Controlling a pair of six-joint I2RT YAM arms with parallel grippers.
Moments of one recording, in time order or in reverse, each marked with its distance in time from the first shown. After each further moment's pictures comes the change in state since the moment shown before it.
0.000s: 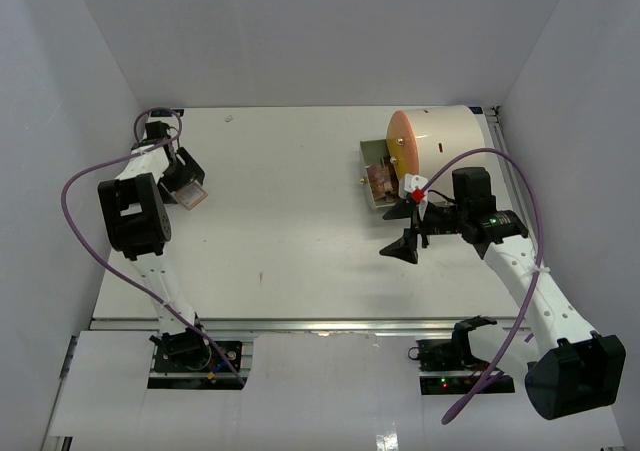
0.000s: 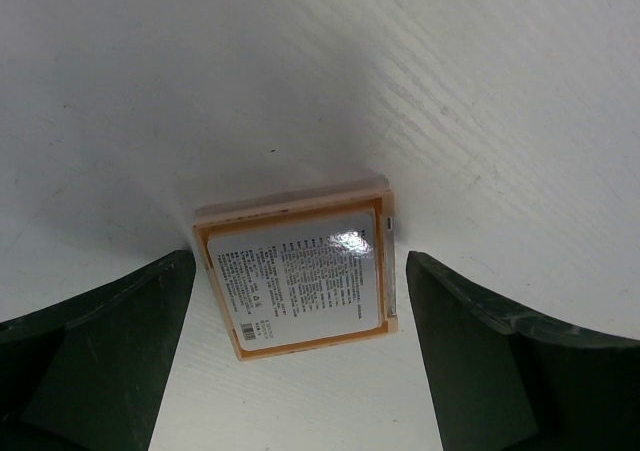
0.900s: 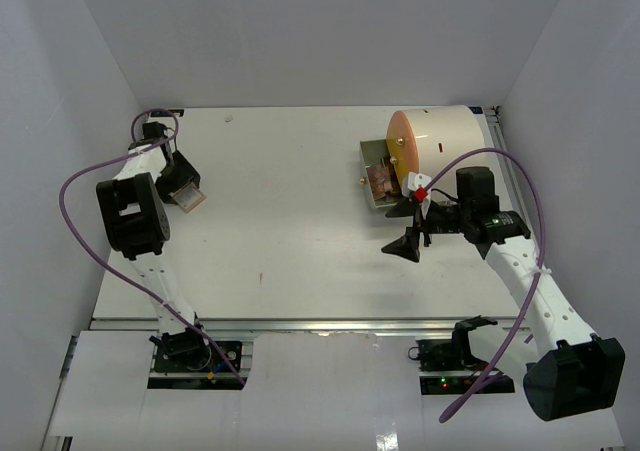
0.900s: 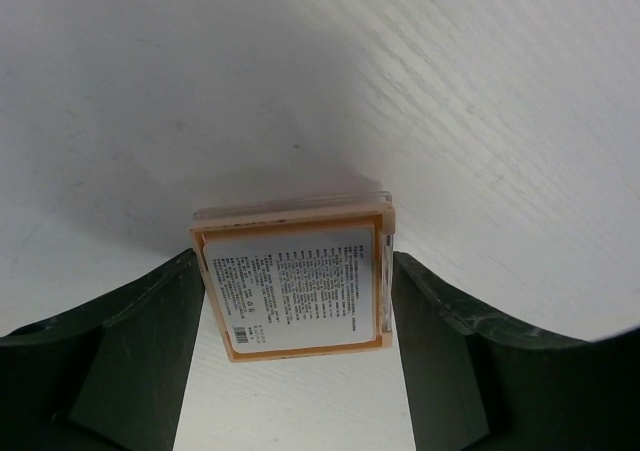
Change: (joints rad) left arm 0.008 0.009 0.011 -0.032 0.040 -0.004; right arm -0.026 -0.009 0.000 0.003 0.000 0.000
